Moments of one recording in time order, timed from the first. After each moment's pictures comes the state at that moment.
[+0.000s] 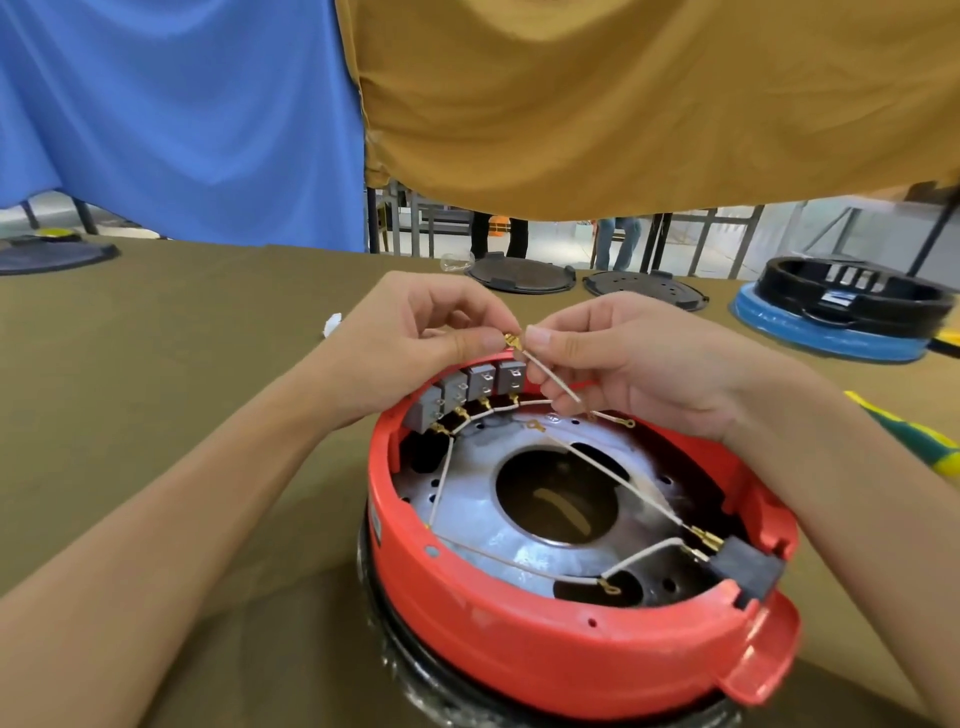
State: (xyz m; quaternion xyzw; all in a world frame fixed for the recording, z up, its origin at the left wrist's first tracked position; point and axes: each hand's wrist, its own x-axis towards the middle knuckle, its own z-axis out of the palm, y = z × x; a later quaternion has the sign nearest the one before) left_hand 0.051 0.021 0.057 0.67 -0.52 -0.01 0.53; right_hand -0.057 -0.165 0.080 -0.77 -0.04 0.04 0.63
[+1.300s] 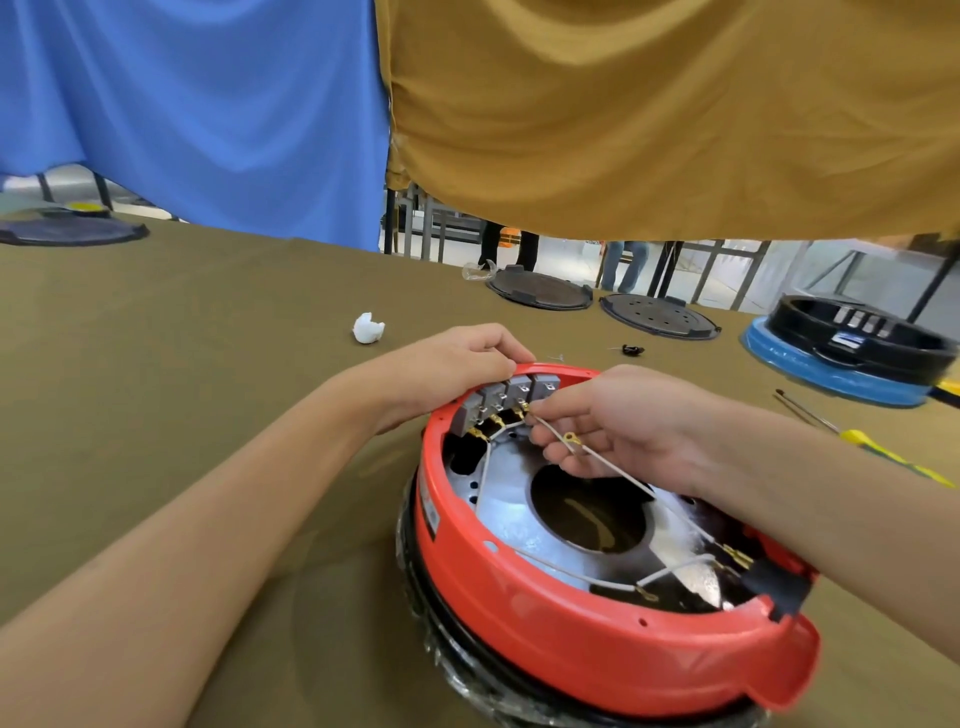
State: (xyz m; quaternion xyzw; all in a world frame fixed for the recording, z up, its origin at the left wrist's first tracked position) left_hand 0.060 0.020 0.049 0.77 -0.38 -0.19 0.47; right_hand -0.054 -0.120 0.071 -0.75 0.24 0.06 0.61
